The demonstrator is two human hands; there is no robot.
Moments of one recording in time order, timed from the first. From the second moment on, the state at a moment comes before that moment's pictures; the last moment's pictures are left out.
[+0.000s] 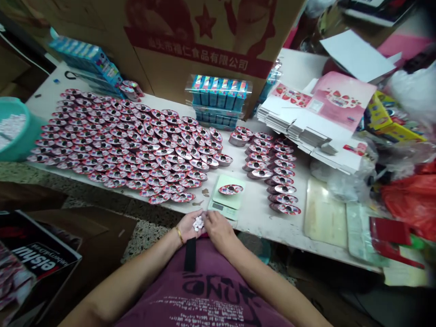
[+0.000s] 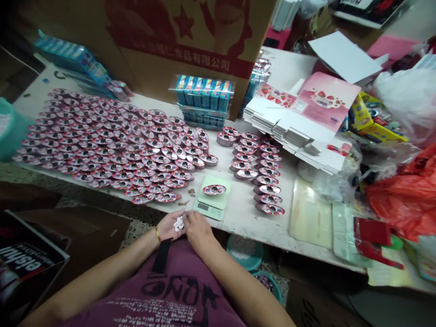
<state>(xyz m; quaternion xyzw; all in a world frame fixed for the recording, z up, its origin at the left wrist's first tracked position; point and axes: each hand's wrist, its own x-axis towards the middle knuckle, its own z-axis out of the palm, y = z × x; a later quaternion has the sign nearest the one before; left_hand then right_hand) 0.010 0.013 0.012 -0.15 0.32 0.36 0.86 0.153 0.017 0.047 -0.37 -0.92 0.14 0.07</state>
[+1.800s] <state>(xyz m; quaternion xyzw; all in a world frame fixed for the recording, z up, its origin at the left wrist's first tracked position) 0.065 0.075 -0.031 0.36 0.63 0.26 0.64 0.271 0.024 -0.052 -0.68 -0.56 0.36 0.31</state>
